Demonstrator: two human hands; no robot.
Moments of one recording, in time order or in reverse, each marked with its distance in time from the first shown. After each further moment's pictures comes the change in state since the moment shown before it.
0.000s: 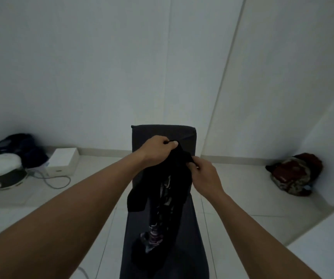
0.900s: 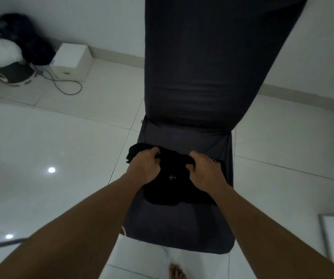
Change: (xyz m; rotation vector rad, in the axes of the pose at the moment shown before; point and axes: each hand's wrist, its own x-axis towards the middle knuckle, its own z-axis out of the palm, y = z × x) left_hand 0.038 -0.382 0.241 0.273 -0.084 -0.415; right_hand 0.007 0.284 0.251 -0.433 -0.602 -0.017
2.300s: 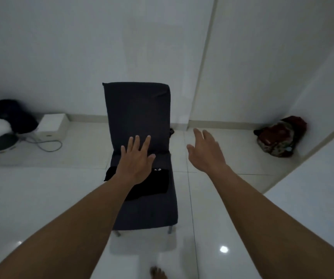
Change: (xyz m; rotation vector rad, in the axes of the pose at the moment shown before) left_hand -0.265 0.233 -0.114 0.365 0.267 0.338; right_hand -0.295 -0.035 -0.299 -0.082 0.330 0.213
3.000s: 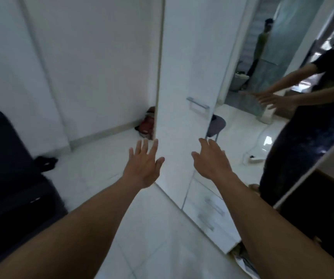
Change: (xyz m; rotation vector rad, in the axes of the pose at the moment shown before) left_hand -0.203 0.402 0.013 -0.060 -0.071 0.765; right_hand -0.404 0.250 -0.168 -0.056 0.324 0.697
